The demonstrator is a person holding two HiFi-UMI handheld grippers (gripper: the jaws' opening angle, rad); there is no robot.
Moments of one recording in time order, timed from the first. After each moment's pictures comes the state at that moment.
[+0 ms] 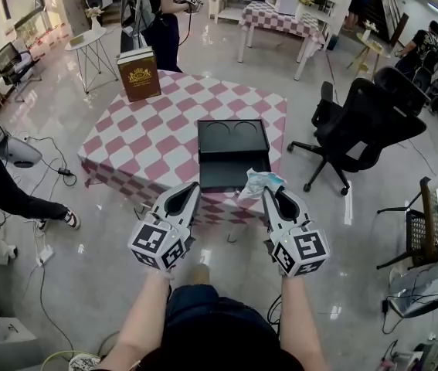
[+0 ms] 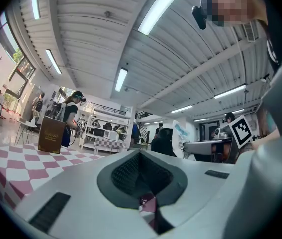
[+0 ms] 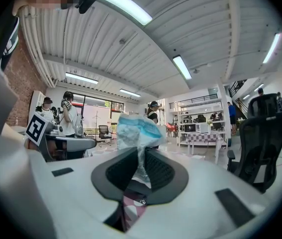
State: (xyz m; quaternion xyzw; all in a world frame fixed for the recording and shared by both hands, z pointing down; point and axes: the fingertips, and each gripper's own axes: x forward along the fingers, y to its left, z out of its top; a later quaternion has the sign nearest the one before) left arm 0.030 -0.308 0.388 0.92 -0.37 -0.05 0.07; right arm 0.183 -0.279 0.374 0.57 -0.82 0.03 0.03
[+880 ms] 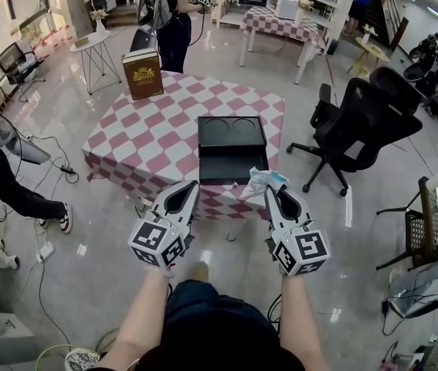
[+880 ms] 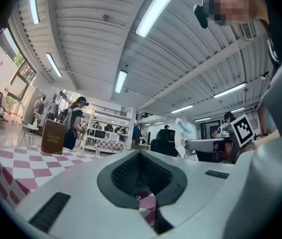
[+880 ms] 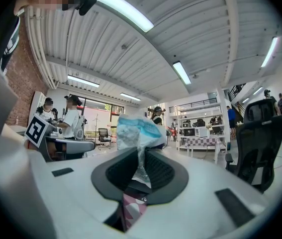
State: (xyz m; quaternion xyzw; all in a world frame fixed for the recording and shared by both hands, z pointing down) left arm 0.028 -0.270 0.380 0.92 -0.38 -0.05 0.06; right arm 0.188 -0.237 0.359 0.57 -0.82 0.01 0.02
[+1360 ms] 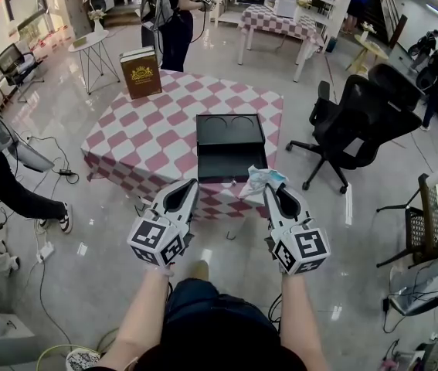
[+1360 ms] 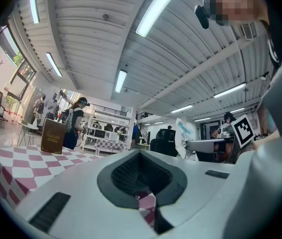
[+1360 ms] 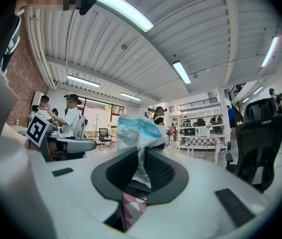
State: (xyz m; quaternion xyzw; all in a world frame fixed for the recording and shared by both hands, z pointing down) left arm 0.031 -0.269 0.381 0.92 -0.38 -0.05 0.06; right arm 0.190 -0.235 0.360 0.57 -0.82 0.01 0.02
